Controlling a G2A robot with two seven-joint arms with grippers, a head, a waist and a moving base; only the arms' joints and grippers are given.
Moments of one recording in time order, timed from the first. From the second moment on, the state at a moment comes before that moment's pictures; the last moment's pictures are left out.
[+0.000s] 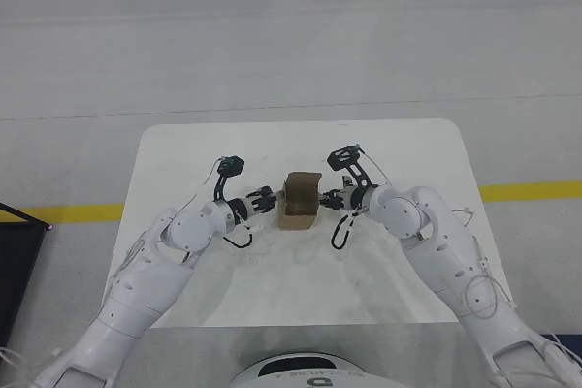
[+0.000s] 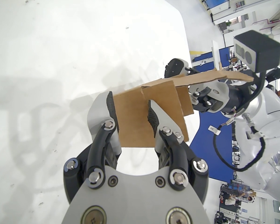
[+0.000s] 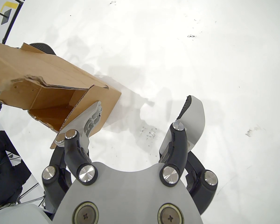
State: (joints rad) left arm 1.23 -1.13 -1.04 -1.54 0.26 0.00 -0.63; right arm -1.17 -1.18 1.08 -1.54 -0.77 -0.09 0.84
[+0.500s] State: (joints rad) left arm 1.29 -1.12 -1.12 -1.56 0.20 -0.04 -0.68; right arm -1.18 -1.17 1.09 -1.55 -0.77 -0.10 0.85
